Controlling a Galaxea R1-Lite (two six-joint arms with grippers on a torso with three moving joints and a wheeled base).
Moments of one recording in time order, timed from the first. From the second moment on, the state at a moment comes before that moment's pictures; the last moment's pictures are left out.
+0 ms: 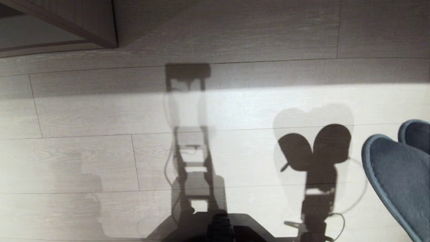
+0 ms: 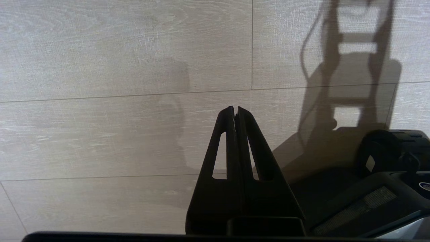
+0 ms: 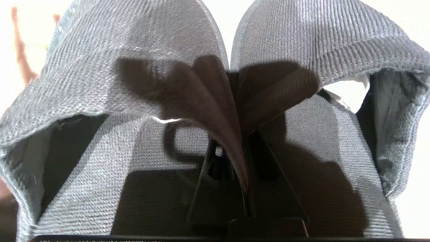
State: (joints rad) left arm 0.00 0.00 0.00 0.00 0.00 -0.01; right arm 0.02 0.50 -0.30 -0.23 0.10 -0.07
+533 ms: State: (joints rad) left arm 0.00 0.00 0.00 0.00 0.00 -0.01; right arm 0.03 1.44 -0.77 -1.05 0.11 -0.14
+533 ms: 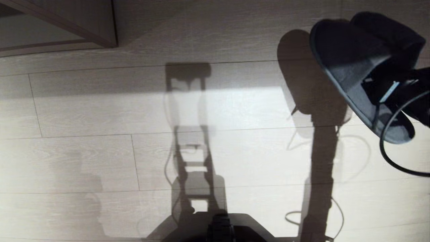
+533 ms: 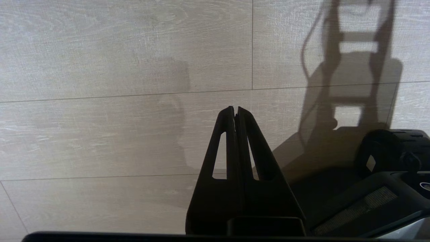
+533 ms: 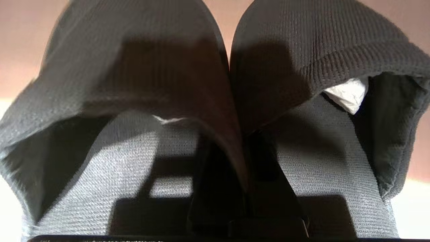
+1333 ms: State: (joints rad) left arm 0.00 0.00 0.00 0.00 0.00 0.00; right arm 0.03 1.80 -0.77 -1.43 0.09 -0.16
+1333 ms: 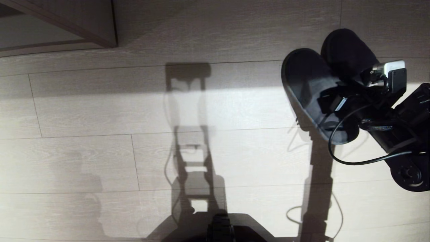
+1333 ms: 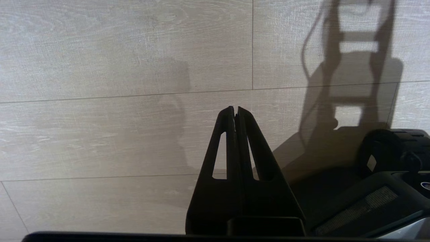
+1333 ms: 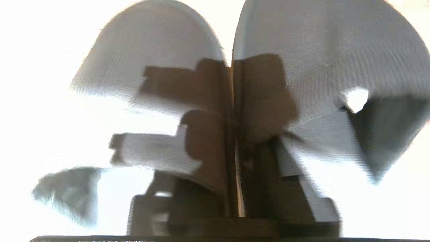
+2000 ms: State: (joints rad) left arm 0.00 0.00 0.00 0.00 0.00 0.00; right arm 0.03 1.82 -0.68 -1.42 0.07 -0.17
